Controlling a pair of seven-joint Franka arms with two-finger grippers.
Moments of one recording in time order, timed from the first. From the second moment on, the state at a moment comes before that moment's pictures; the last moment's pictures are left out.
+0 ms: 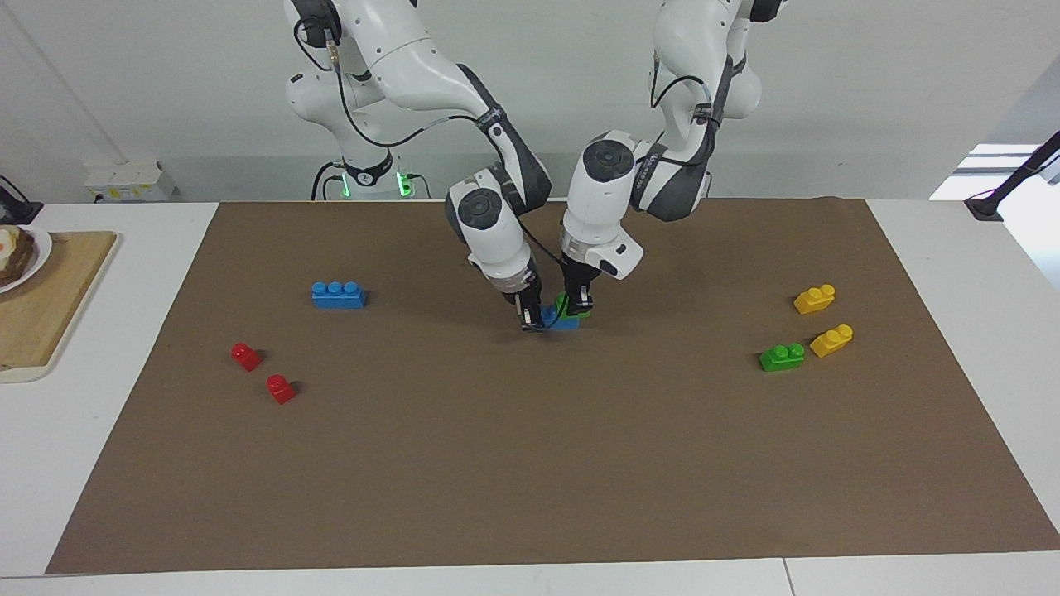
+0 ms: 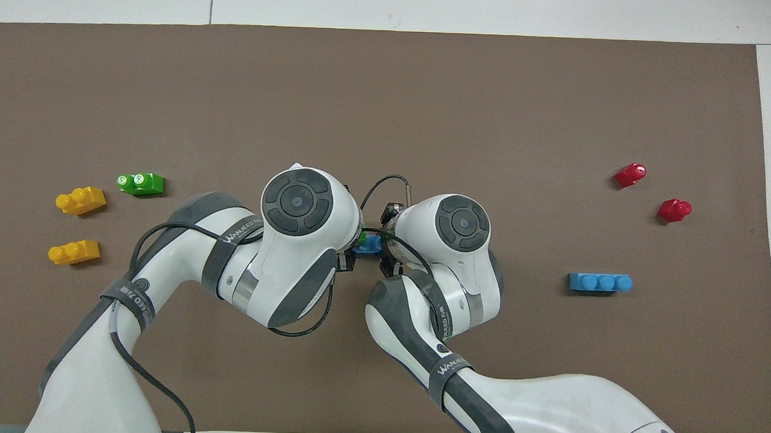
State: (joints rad) left arm -0.53 0.23 -0.13 -1.94 -0.03 2.21 -2.22; right arm 0.56 0.39 0.07 -1.98 0.36 2.49 1.92
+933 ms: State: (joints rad) left arm -0.55 0.23 -0.13 -1.94 -0.02 2.22 -2.22; right arm 0.56 0.39 0.07 -1.98 0.36 2.49 1.92
